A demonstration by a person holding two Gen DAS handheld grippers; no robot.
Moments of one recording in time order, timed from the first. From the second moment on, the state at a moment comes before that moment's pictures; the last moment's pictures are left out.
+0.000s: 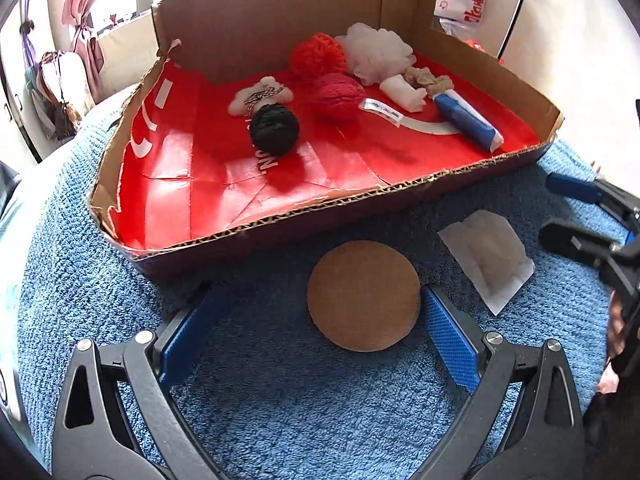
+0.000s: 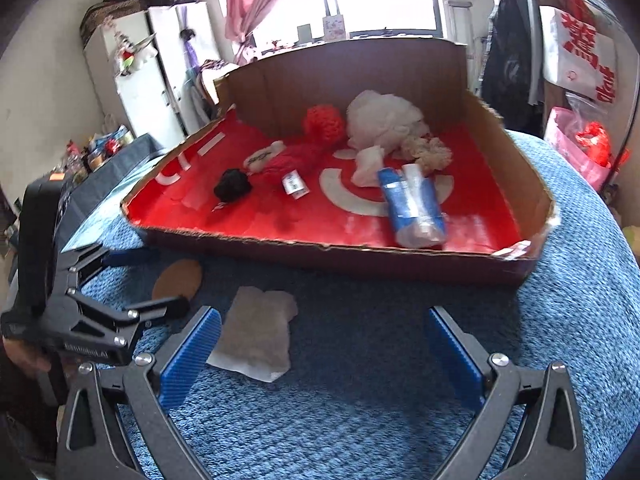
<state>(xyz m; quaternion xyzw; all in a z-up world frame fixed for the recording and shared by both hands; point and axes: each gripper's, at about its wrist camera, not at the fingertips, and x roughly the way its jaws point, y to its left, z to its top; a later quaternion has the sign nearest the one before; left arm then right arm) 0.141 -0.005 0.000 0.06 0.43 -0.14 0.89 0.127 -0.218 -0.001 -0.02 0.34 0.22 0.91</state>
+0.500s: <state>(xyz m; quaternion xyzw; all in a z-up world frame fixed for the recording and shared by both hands) 0.134 -0.016 0.012 0.04 0.41 -0.22 0.88 0.122 -0.187 -0.008 -0.06 0.35 0.28 0.89</state>
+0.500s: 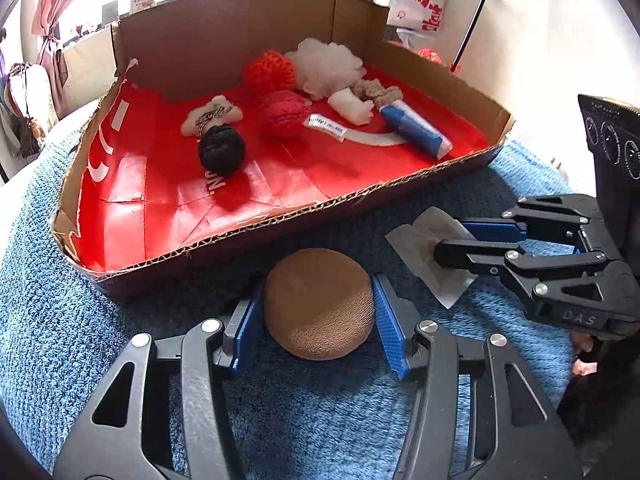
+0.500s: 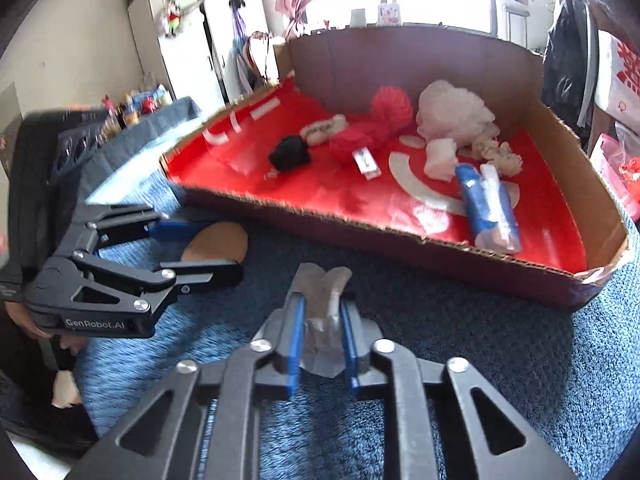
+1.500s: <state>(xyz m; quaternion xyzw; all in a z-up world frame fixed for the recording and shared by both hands) 0.200 -0.040 0.056 0.07 0.40 -0.26 0.88 0.191 -0.206 0.039 -0.03 0.35 0.25 0.90</state>
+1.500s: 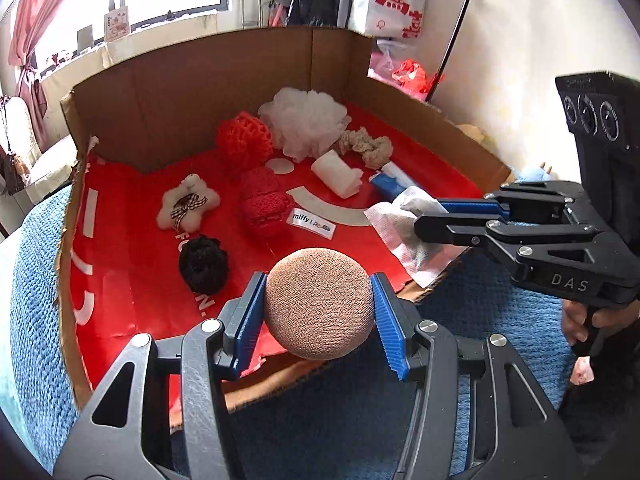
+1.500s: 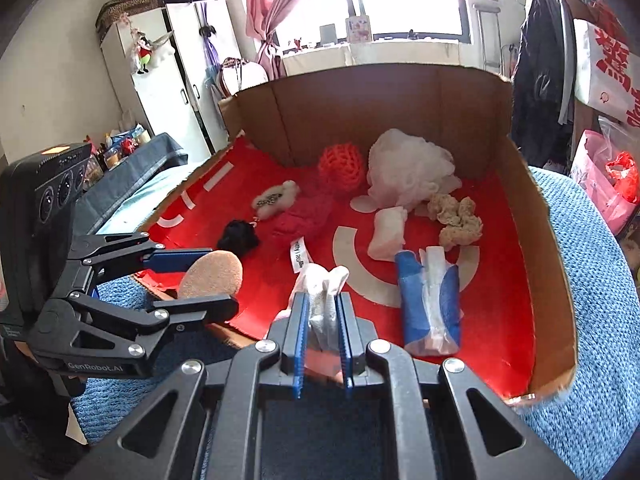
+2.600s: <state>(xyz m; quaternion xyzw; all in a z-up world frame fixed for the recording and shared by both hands) 0.243 -0.053 0.025 0.10 0.45 -0.25 0.85 0.239 -0.188 0.010 -0.05 0.41 0.24 0.88</state>
